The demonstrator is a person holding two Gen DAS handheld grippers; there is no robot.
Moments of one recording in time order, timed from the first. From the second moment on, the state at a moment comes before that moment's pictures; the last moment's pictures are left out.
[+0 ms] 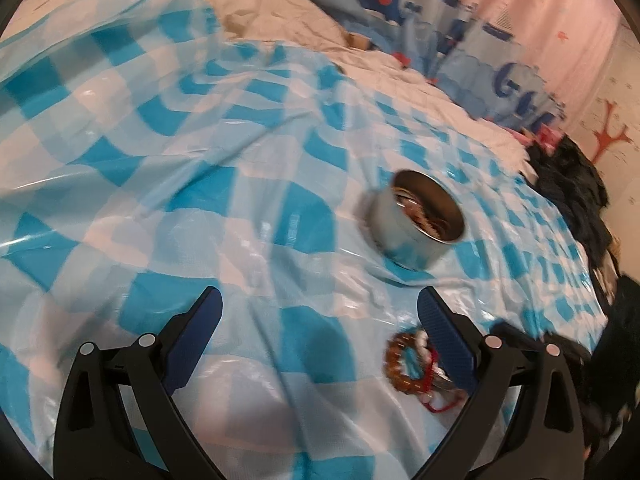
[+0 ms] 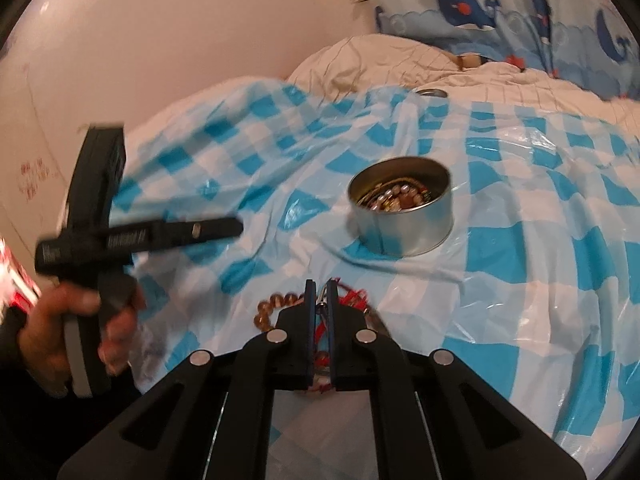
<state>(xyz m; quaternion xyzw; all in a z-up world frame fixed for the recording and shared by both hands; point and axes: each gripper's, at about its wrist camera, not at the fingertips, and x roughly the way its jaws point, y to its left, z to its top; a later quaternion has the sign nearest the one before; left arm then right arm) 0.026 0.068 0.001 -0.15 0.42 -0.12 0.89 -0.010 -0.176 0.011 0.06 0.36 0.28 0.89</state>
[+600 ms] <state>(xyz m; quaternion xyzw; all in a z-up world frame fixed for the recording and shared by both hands) 0.025 0.064 -0.004 -0.14 0.43 -0.14 0.88 -0.009 -0.161 -0.002 0.05 0.40 0.32 0.86</state>
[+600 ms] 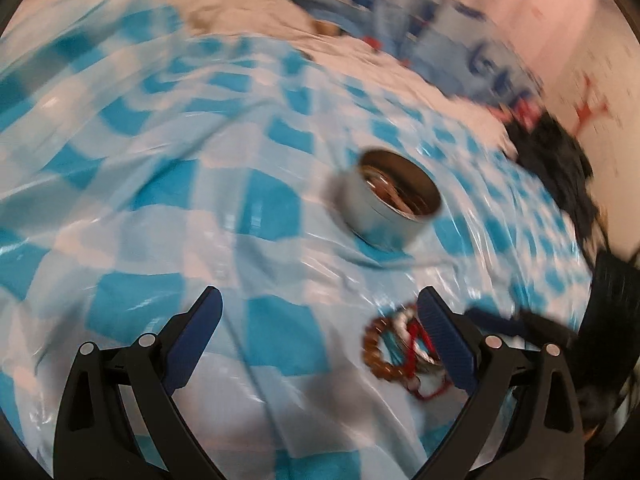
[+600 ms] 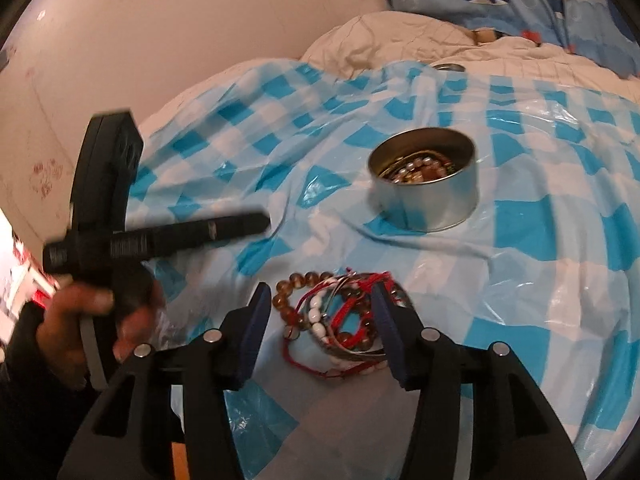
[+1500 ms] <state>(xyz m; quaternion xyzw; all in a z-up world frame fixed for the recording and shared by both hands) 0.005 -0.002 -0.001 -0.03 0.42 -0.26 0.87 0.008 -0.196 0.002 0.20 0.39 0.33 0.84</state>
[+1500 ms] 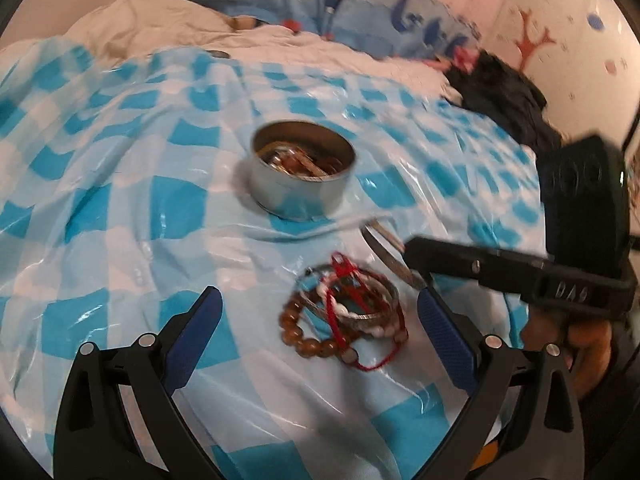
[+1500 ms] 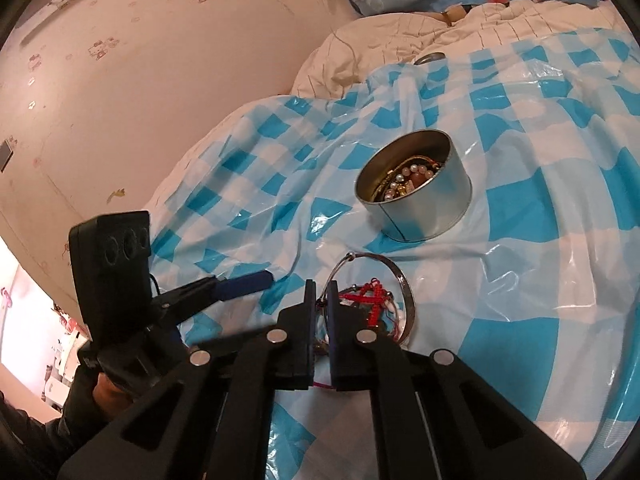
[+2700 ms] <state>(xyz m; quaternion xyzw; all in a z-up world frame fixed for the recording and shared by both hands) 0.002 -0.034 -0.008 0.07 0.41 -0.24 0.88 0.014 -0.222 -0.002 0.24 0.37 0.29 0.85</state>
